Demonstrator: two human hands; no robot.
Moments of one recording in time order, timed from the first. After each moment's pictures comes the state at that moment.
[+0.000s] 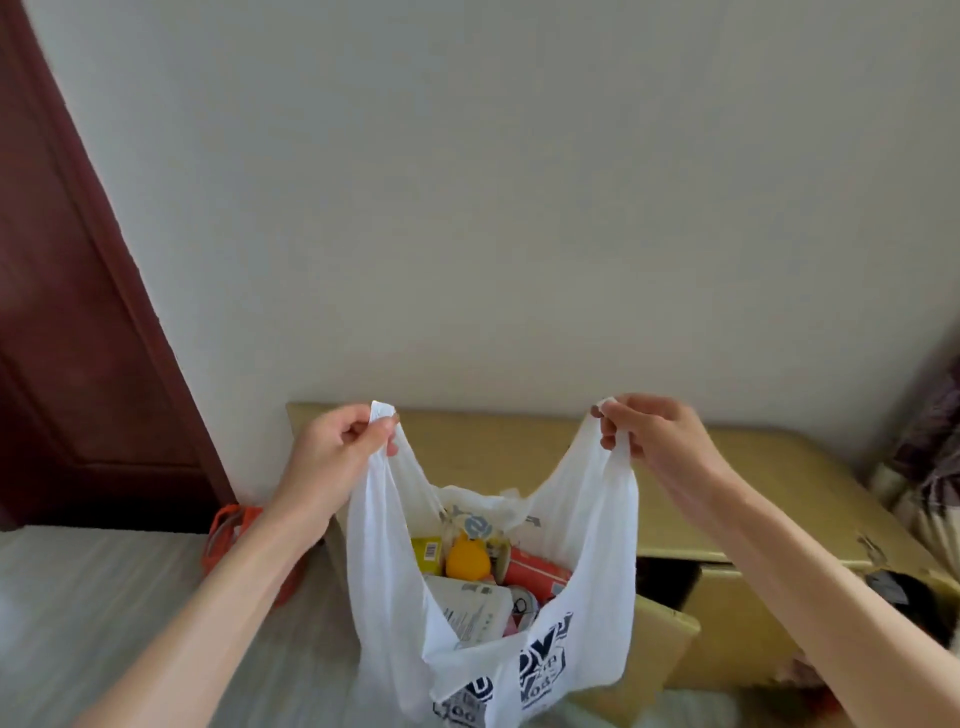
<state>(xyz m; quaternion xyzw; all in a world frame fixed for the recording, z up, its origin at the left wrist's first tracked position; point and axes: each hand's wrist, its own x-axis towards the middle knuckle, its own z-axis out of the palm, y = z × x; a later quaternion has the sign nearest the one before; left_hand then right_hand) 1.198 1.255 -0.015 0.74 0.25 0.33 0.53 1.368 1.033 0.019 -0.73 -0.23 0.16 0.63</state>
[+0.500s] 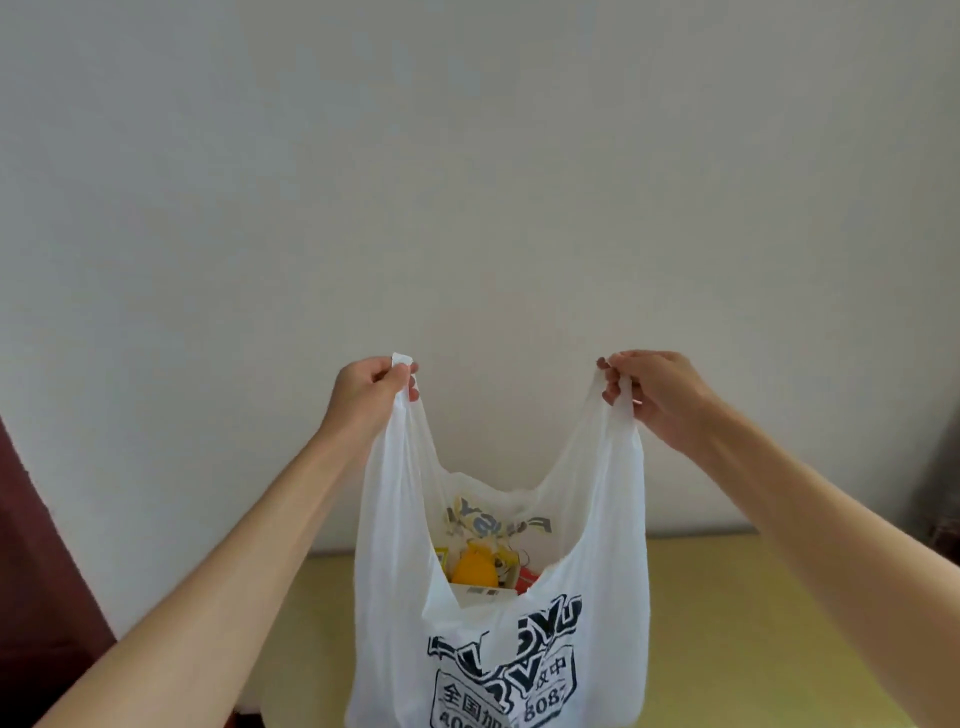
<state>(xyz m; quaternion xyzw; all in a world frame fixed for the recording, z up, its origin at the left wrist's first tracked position) 1.439 1.440 0.073 0.74 0.18 0.36 0.54 1.566 1.209 0.105 -0.67 -0.14 0.11 0.72</state>
